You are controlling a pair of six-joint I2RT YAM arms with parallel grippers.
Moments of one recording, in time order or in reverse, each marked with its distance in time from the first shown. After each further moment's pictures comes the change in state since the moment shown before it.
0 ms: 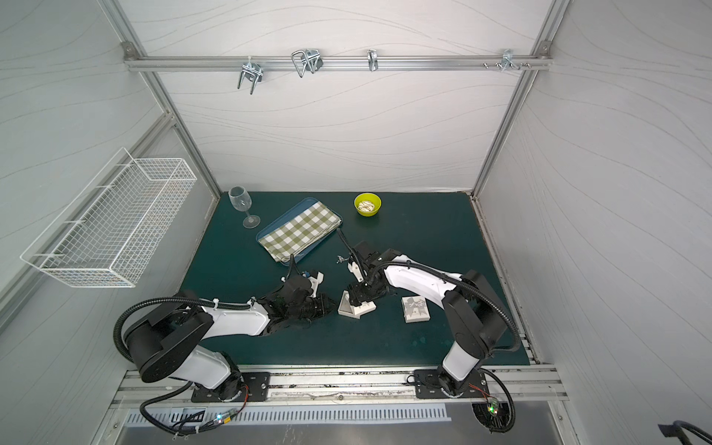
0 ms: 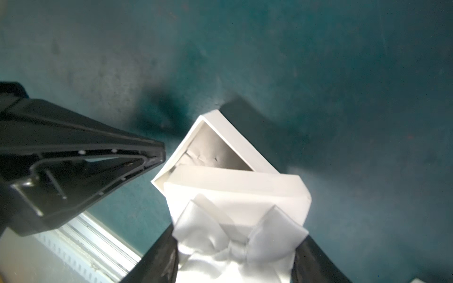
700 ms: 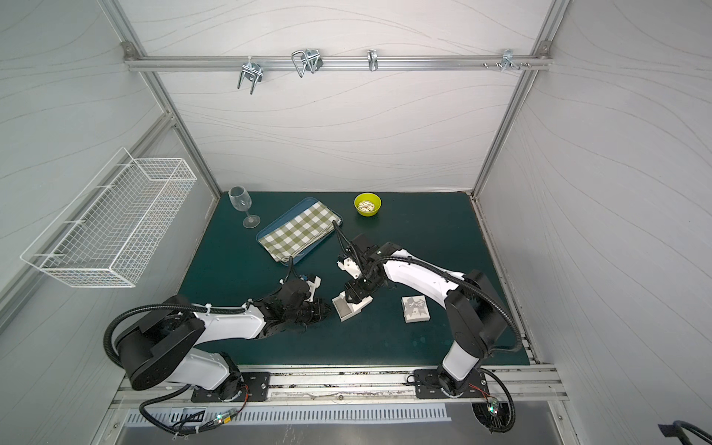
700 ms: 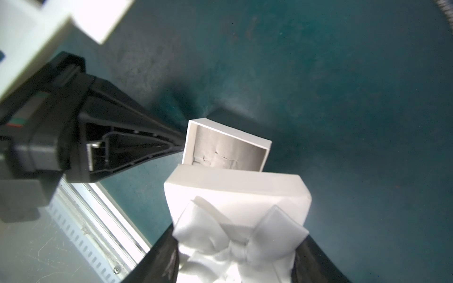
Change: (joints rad) left arm 0.003 -0.022 -0.004 -0.080 -0.014 0.039; right arm -0.002 0.034 0.103 -0.067 -0.069 -0.295
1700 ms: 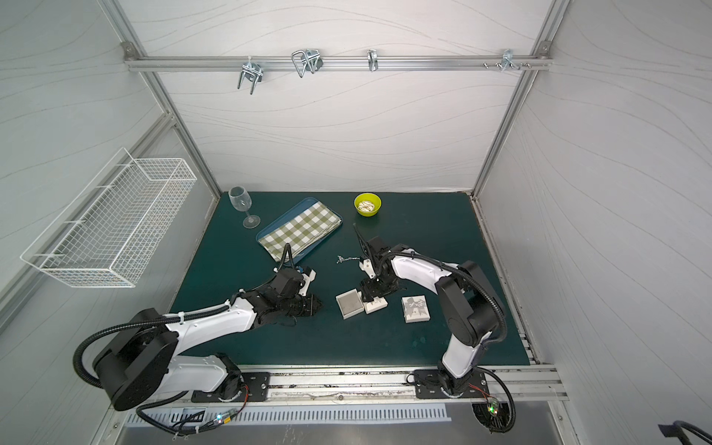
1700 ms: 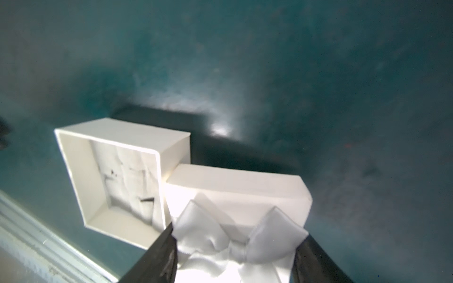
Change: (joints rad) left arm 0.080 -0.138 0.093 -0.374 -0.017 0.277; right arm -0.131 0.043 -0.116 0.056 0.027 0.103
